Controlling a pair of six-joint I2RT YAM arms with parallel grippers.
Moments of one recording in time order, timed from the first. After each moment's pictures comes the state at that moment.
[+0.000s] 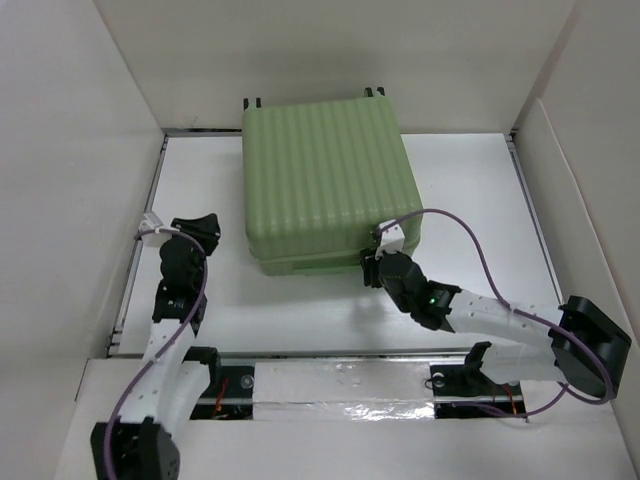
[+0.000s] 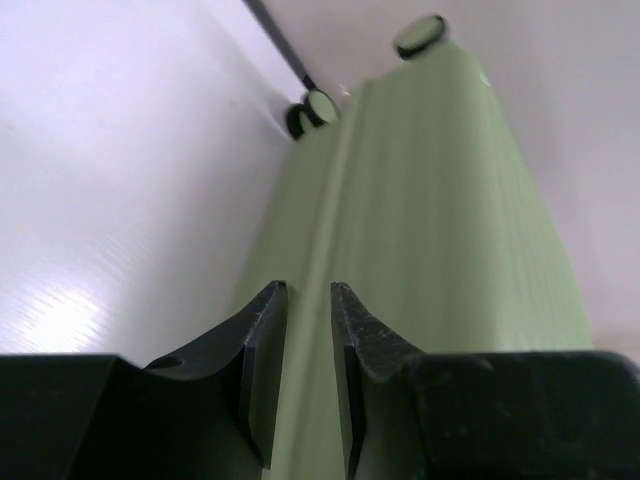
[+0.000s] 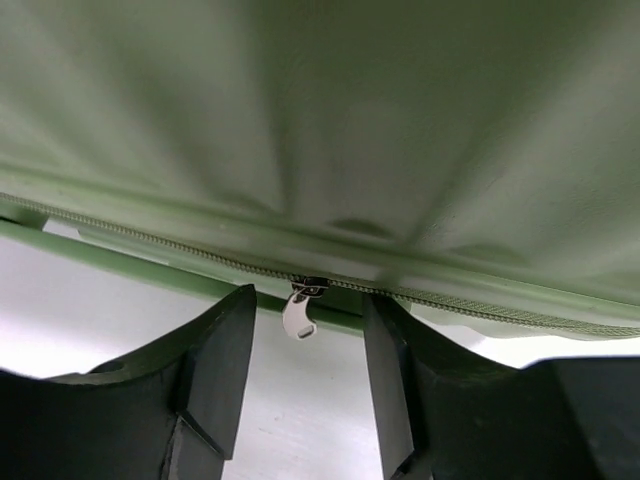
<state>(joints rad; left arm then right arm) -0.13 0.68 0.41 0.11 -0.28 -0.95 0.96 1.20 0.54 0.23 0.57 0.27</state>
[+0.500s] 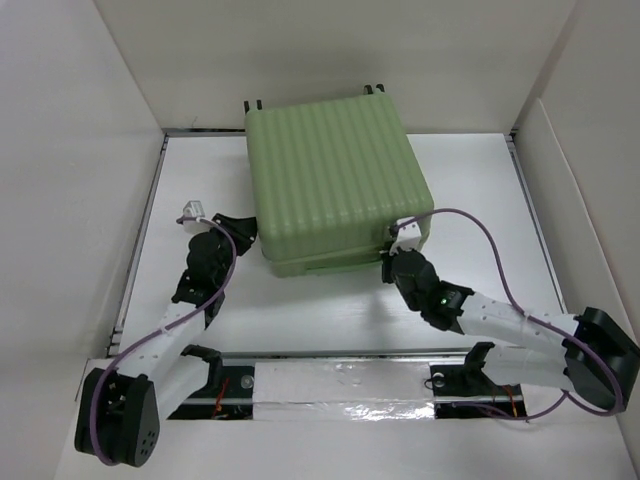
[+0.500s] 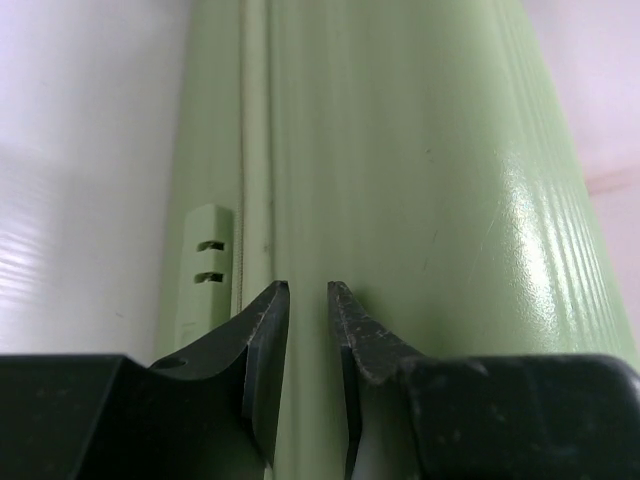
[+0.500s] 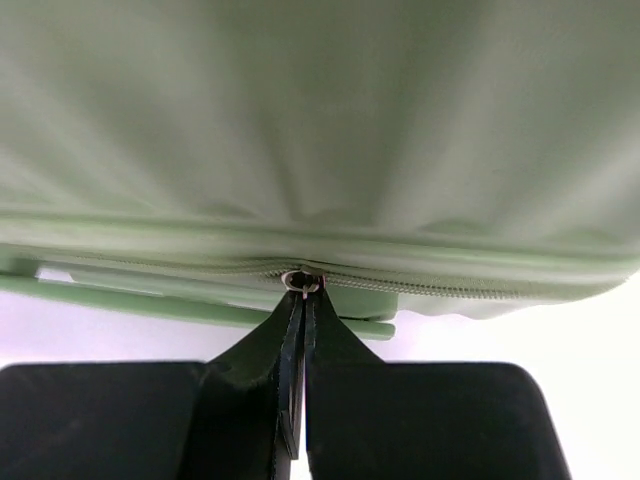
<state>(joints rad) -0.22 0.93 0.36 0.36 -0.05 -0.95 0.92 1.14 0.50 0.25 0.62 0.29</state>
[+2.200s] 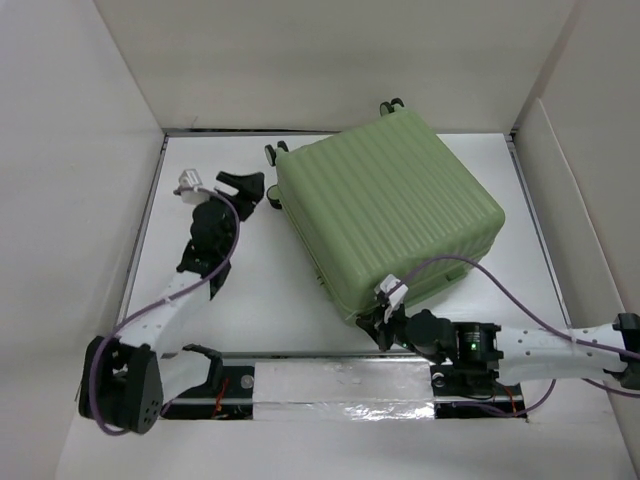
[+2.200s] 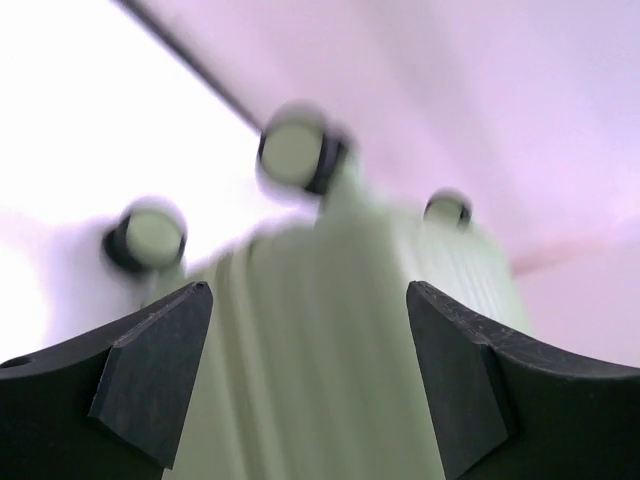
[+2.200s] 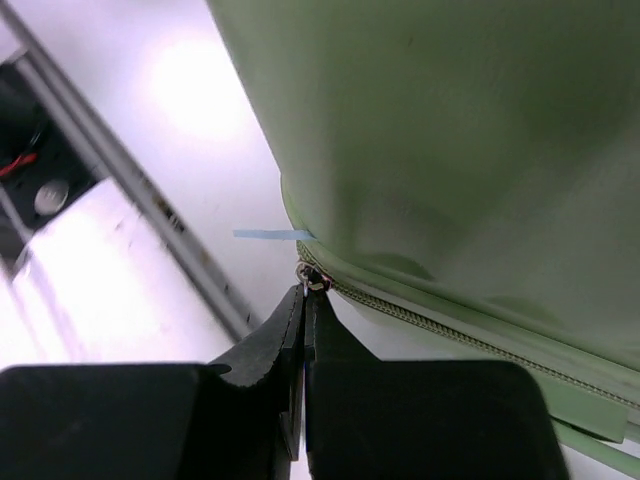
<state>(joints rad) -0.34 1.06 0.54 0.43 -0.25 -0.97 1.43 0.80 0.38 0.09 0.47 0.36</state>
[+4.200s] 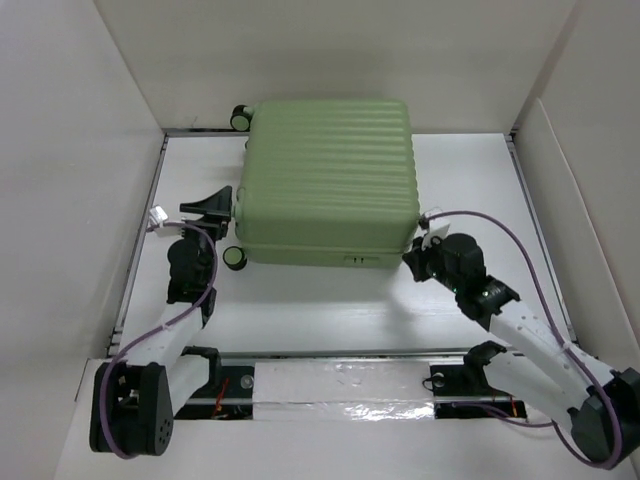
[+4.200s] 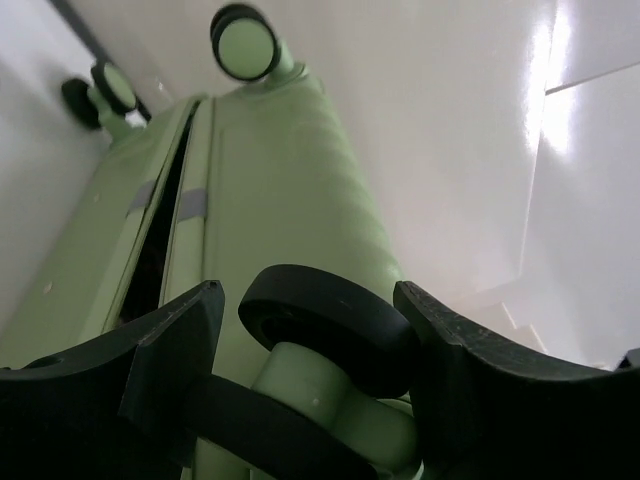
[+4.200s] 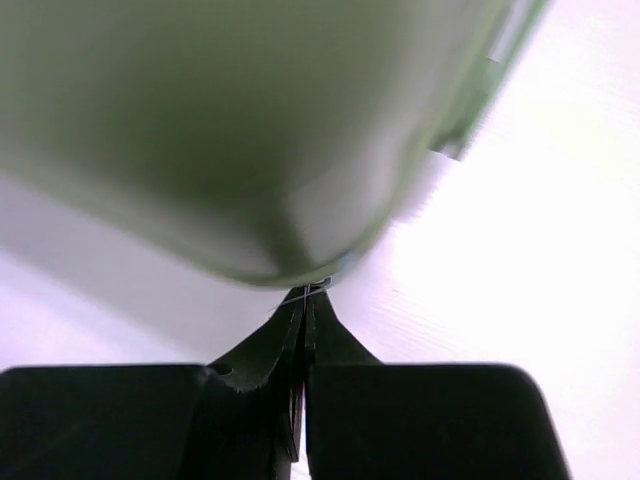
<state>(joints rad) -0.09 1.00 0.26 0.85 -0.08 -1.24 0.46 0.91 0.55 -0.11 -0.06 0.11</state>
